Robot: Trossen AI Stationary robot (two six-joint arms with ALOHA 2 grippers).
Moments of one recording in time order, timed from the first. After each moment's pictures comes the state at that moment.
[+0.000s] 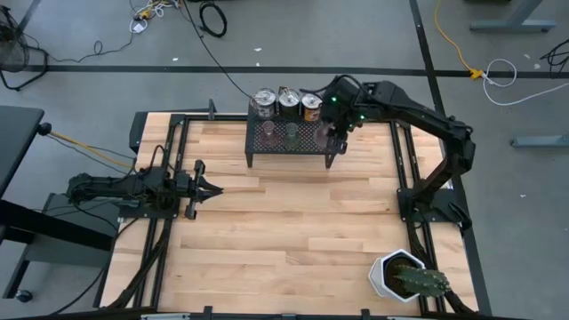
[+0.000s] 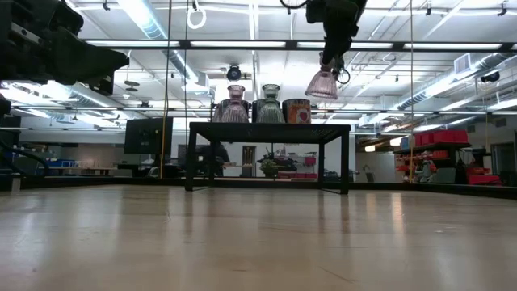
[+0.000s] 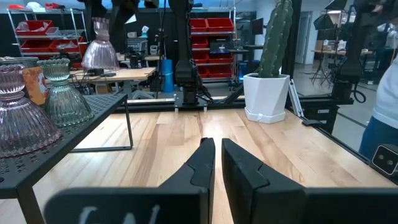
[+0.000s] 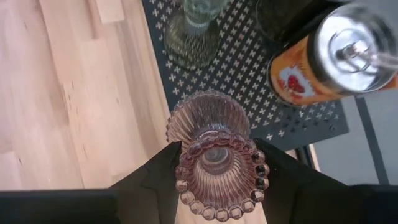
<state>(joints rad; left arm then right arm) -0.04 0.01 0.01 0.05 0.00 0.01 -0.41 1.64 1.83 -1.30 0.03 -0.20</state>
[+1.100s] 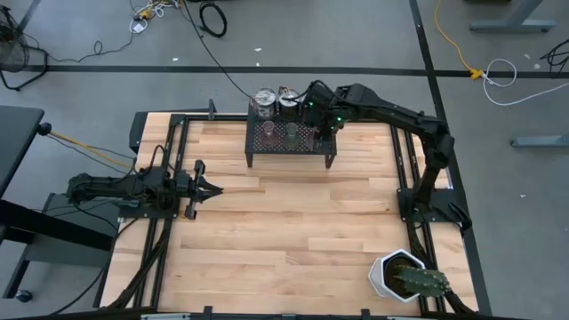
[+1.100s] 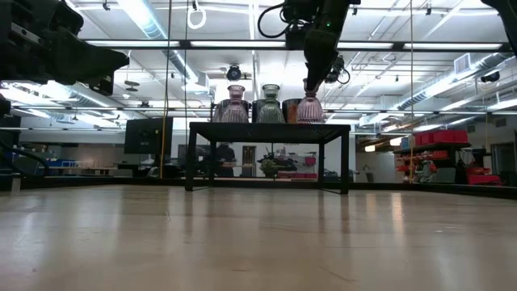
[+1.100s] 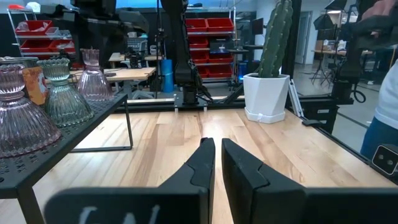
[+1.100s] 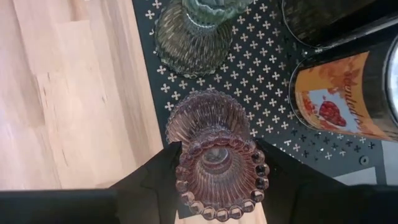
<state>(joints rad) -0.04 0.01 0.01 0.05 0.00 0.01 -0.42 1.82 1.87 -1.27 0.04 -0.25</state>
